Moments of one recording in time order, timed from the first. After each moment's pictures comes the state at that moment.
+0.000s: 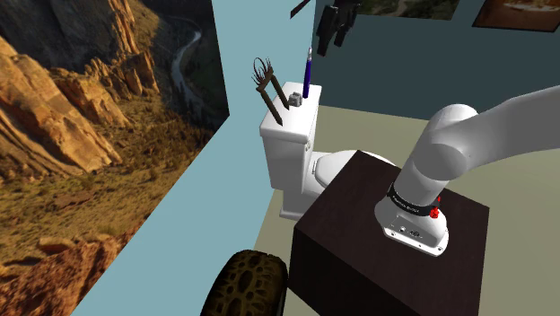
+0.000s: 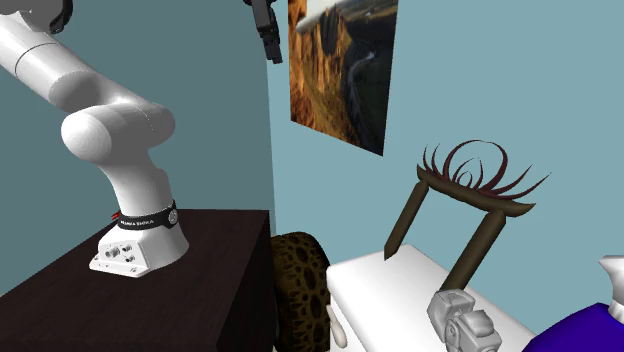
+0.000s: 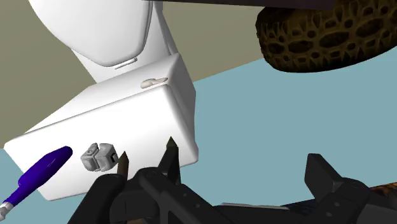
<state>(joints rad) -0.02 -0.83 0.06 -2.32 0.04 1.68 -0.02</state>
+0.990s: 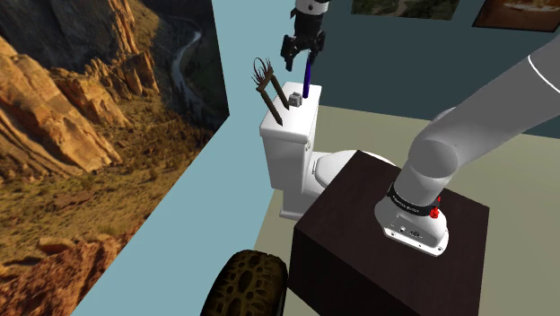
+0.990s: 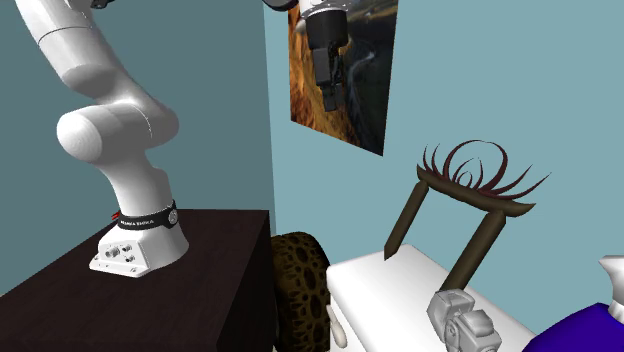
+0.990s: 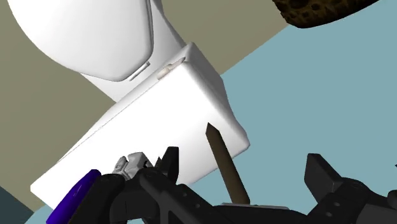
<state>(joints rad) -0.15 -0.43 0.07 -2.27 0.00 2.00 0.18</state>
